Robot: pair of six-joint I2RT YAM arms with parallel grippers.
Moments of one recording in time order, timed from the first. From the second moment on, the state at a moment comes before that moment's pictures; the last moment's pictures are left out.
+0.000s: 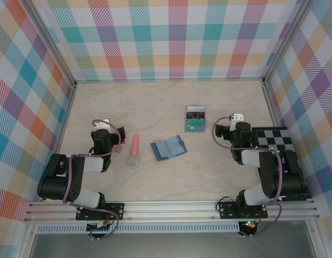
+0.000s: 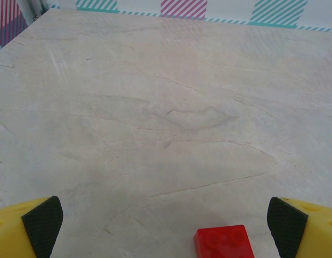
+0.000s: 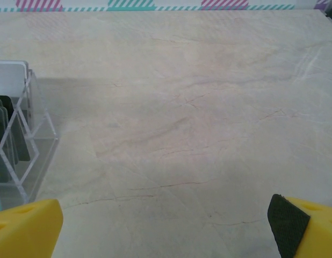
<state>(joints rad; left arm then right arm) -0.11 1.48 0.33 0.75 -0.22 -0.13 0.08 1.47 0.41 0.62 0.04 0.03</state>
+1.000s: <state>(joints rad) -0.11 1.56 0.39 0.75 -0.22 -0.13 0.02 1.52 0.40 0.71 -0.09 0.03</state>
